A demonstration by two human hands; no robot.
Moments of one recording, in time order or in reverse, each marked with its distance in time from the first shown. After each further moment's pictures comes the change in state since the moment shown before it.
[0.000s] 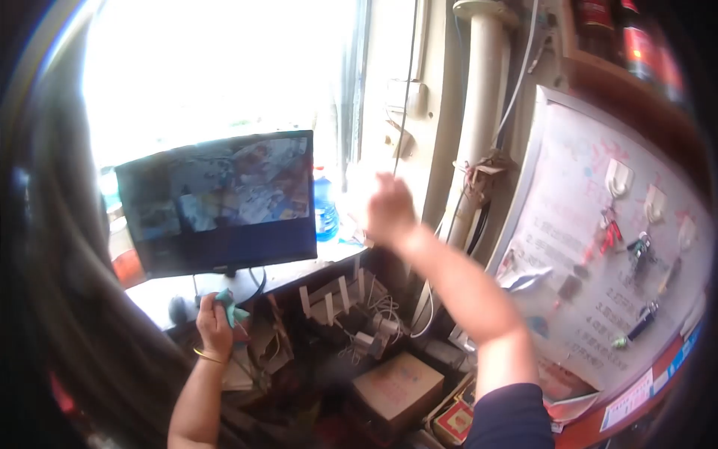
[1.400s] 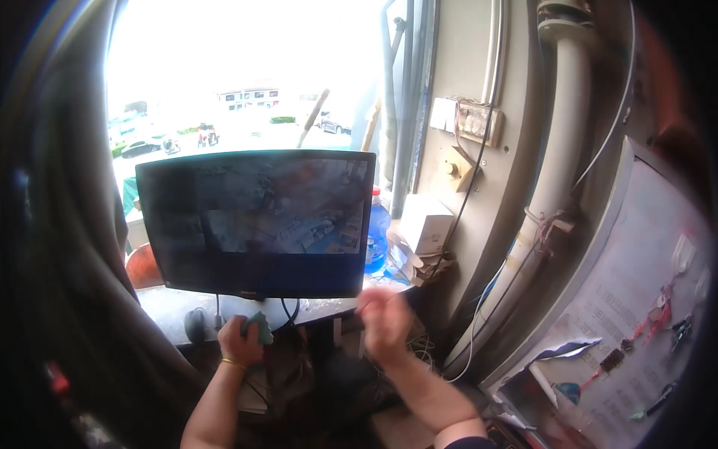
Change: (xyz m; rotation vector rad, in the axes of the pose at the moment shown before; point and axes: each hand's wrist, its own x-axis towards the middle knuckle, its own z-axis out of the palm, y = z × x) left_hand 0.008 -0.086 0.025 0.374 0.007 0.139; right_hand -0.065 -0.110 0.096 1.488 0.354 0.372
